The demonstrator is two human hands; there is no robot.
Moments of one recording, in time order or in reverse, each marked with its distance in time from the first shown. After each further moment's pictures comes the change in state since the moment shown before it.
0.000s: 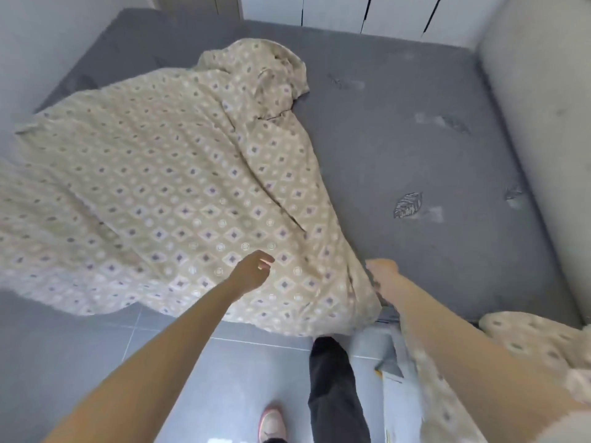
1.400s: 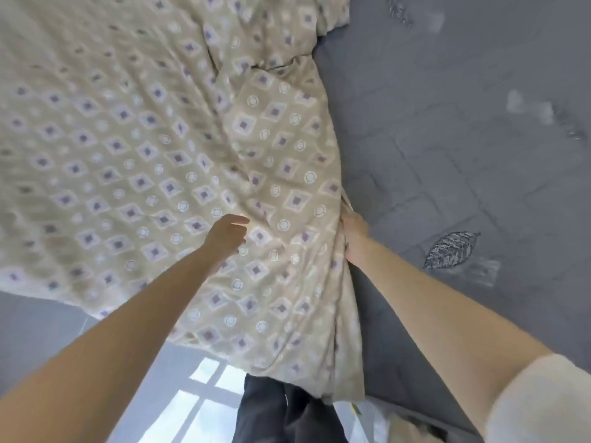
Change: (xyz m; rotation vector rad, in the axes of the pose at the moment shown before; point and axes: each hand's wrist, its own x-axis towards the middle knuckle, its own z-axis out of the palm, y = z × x) left_hand 0.266 0.050 -0.014 -0.429 0.250 -0.431; right_hand 0.263 -0.173 0.101 0.200 -0.281 -0.006
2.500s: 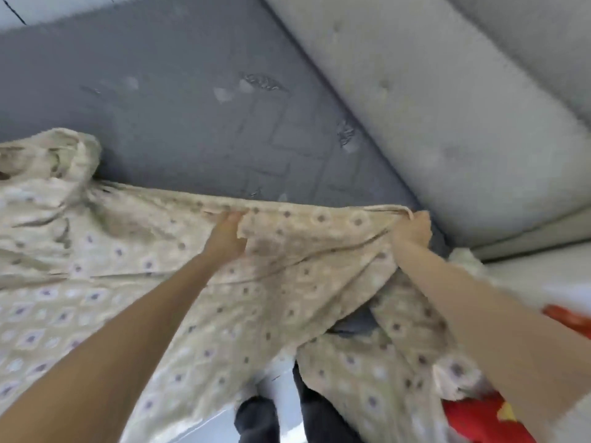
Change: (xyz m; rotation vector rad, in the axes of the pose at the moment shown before) left_hand -0.185 0.084 0.302 1.032 -0.429 0.875; right_hand -0.202 0.115 -0.438 0.113 1.152 0.011
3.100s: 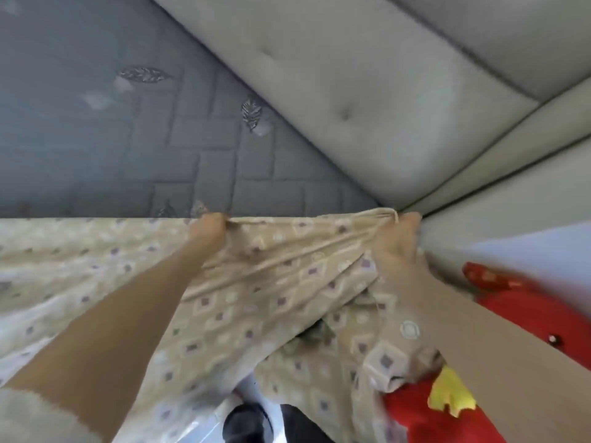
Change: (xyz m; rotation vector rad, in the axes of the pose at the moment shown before) left_hand 0.095 0.127 0.107 0.659 -0.153 0.084; right_hand 0.077 0.093 -0.074 -0.084 0.133 0.218
